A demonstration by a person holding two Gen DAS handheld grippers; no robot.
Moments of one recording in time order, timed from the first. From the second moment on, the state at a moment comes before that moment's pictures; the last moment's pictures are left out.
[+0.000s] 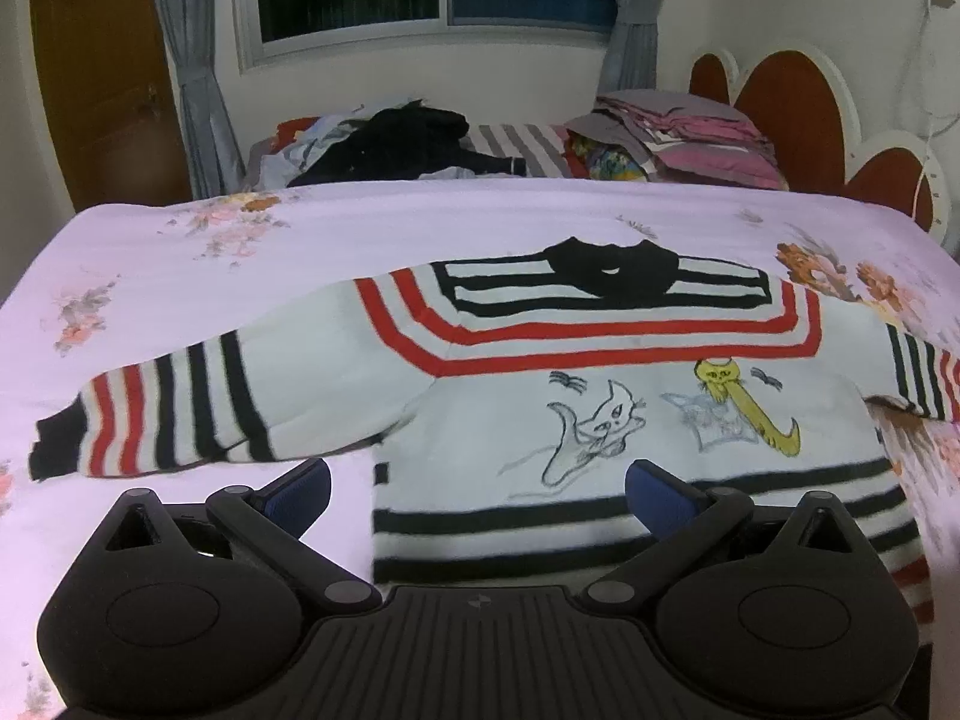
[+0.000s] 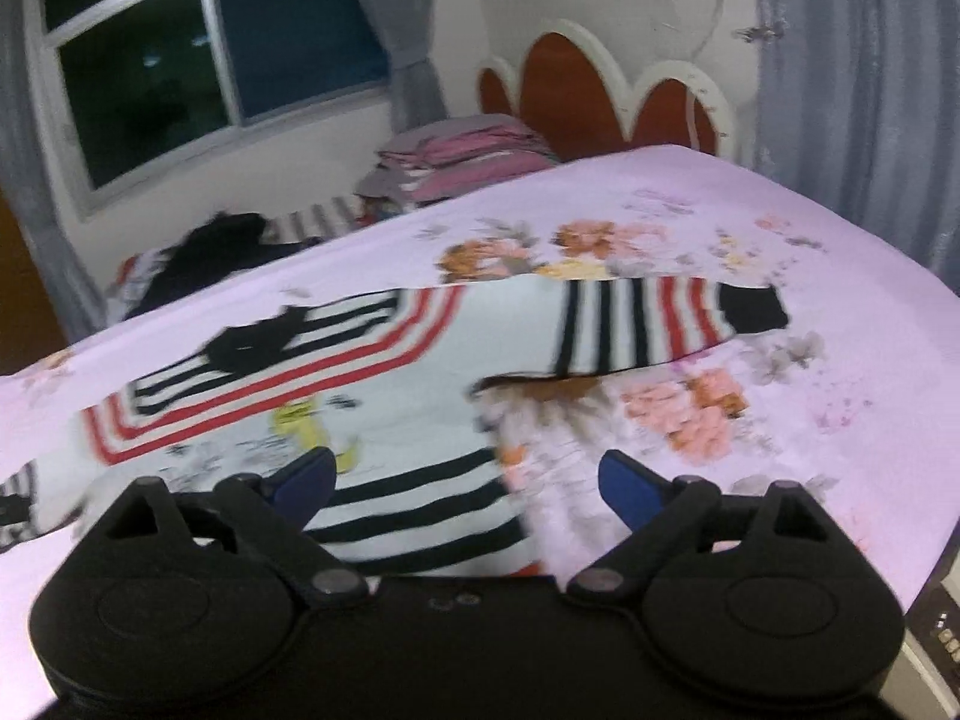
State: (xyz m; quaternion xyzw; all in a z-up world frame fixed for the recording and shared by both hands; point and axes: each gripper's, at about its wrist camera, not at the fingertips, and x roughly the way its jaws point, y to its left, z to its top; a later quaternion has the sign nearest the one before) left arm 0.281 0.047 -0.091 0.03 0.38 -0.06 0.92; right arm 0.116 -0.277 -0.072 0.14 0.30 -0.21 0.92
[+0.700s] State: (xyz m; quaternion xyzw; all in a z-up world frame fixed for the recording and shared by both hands) left arm 0.349 -0.055 -0.121 0.03 0.40 0.00 0.92; right arm 0.207 -0.528 -0.170 0.26 0.35 -0.30 0.85
